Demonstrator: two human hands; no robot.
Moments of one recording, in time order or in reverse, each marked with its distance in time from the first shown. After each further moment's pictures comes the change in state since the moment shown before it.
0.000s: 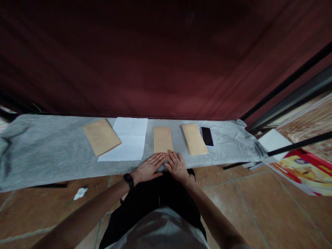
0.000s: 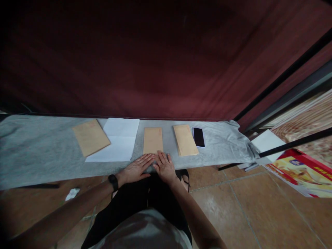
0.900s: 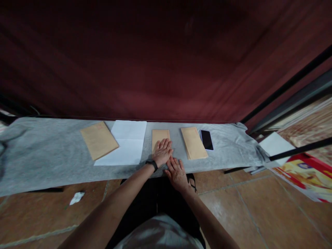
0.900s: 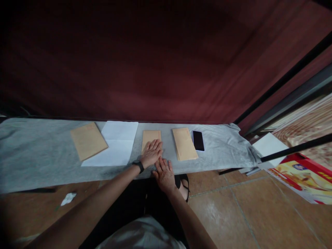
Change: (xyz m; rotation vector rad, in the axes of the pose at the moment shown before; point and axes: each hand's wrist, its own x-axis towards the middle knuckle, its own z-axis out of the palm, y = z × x) left_hand 0.129 -0.014 0.020 -0.071 0.177 -0.447; right_hand -0.014 -0.003 -0.002 0.001 0.032 0.064
